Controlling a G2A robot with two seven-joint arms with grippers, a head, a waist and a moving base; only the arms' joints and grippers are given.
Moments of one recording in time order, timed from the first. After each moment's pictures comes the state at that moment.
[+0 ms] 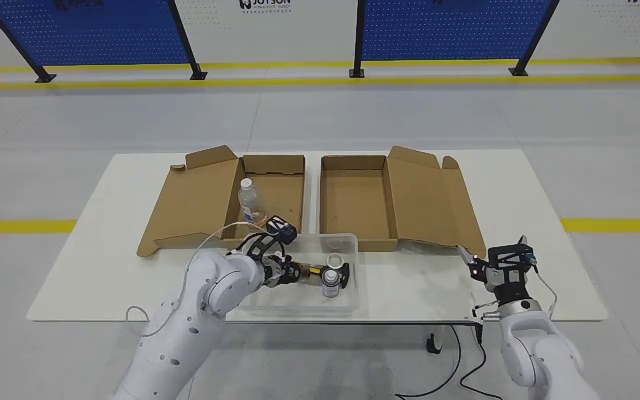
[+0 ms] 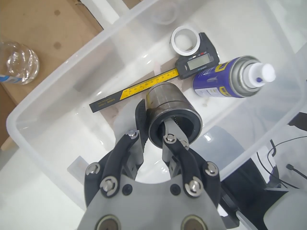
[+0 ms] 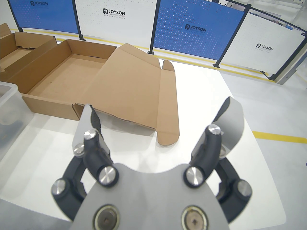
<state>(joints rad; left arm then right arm) 1.21 -1.19 -1.18 -1.69 1.02 -0.23 -1.07 -1.73 -1.15 1.60 -1.80 -1.33 0.00 0.00</state>
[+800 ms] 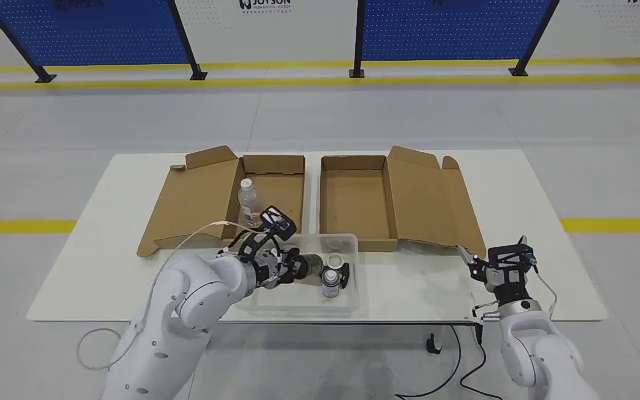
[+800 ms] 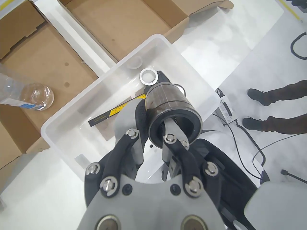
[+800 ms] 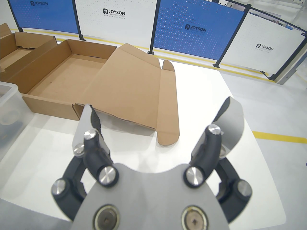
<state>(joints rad) 1.30 -1.16 -1.27 -1.95 0.89 -0.25 -1.09 -1.73 -1.15 1.60 -1.80 -1.33 0.00 0.00</state>
